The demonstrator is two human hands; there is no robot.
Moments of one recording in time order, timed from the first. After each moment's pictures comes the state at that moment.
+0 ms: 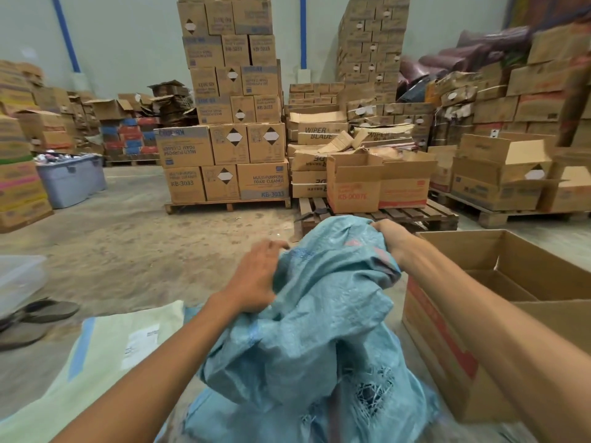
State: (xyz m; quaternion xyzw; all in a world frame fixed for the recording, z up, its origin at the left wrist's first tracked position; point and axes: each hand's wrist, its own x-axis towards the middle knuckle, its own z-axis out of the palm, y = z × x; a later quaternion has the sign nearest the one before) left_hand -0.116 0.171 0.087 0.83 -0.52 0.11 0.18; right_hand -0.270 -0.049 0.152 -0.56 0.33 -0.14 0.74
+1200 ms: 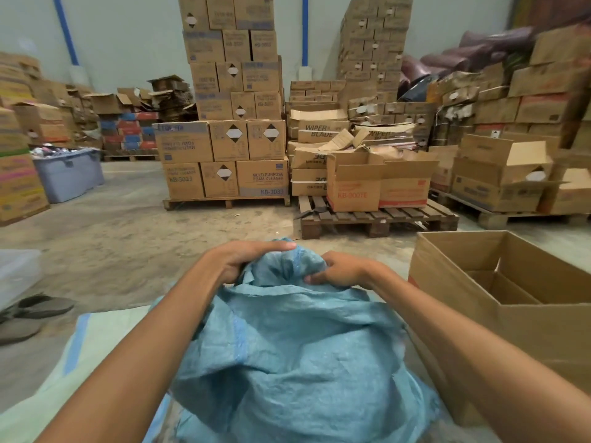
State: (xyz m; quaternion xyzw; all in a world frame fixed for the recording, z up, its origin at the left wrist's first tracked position) left_hand -0.113 0.172 0.145 0.74 -0.25 -0.39 0.49; right_hand -0.230 -0.015 0.109 -0.94 0.14 0.01 0.33
